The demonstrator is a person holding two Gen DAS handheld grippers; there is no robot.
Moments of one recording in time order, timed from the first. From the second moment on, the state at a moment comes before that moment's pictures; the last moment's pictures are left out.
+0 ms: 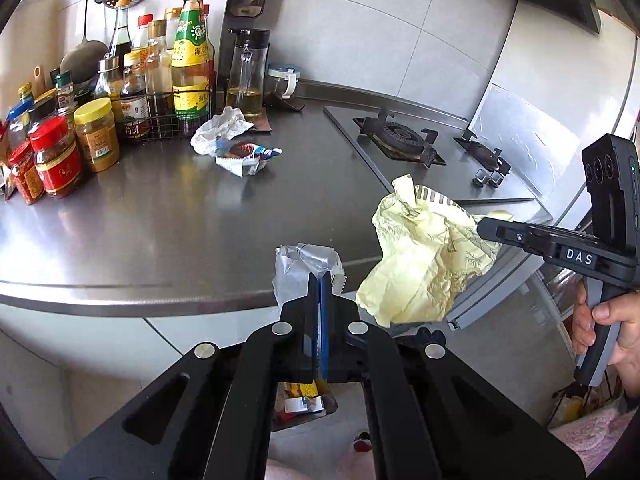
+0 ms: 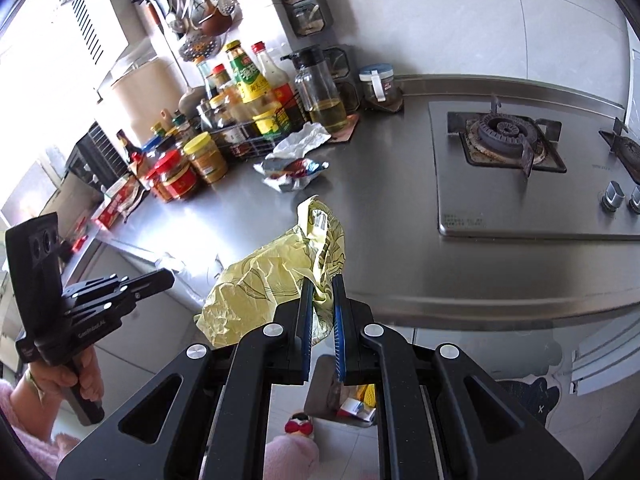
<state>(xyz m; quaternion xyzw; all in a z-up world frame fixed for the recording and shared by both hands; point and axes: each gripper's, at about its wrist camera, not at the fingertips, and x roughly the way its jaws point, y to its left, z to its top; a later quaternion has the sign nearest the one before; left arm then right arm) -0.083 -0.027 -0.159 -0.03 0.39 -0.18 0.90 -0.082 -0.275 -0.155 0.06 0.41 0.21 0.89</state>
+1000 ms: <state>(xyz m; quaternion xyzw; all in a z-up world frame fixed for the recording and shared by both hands) -0.045 -0.024 -0.426 -0.10 0.59 -0.15 0.79 -0.069 -0.227 -0.471 0.02 0.62 0.13 0.77</state>
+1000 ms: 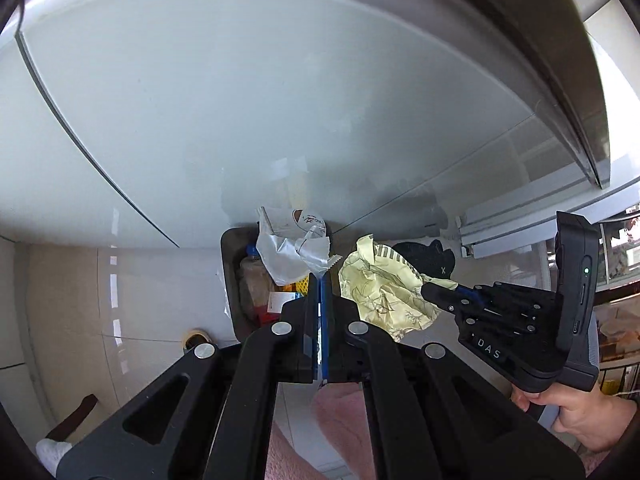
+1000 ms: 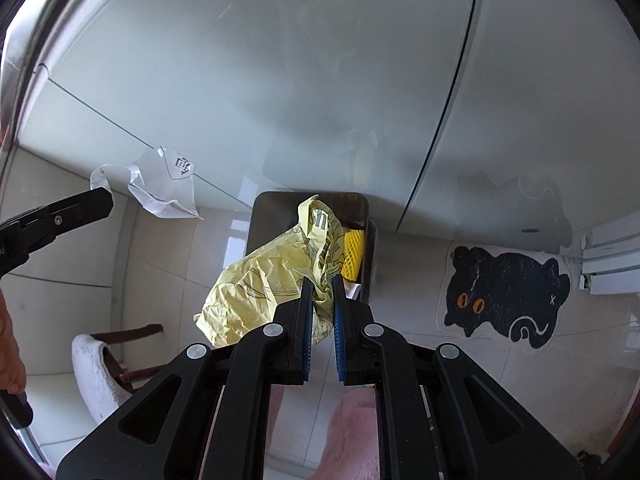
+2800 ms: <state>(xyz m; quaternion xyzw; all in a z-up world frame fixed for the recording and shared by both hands) -0.017 0.028 -0.227 -0.10 0.48 -0.10 0.87 -0.038 -0.228 -0.238 0.06 0.49 0.19 0.85</state>
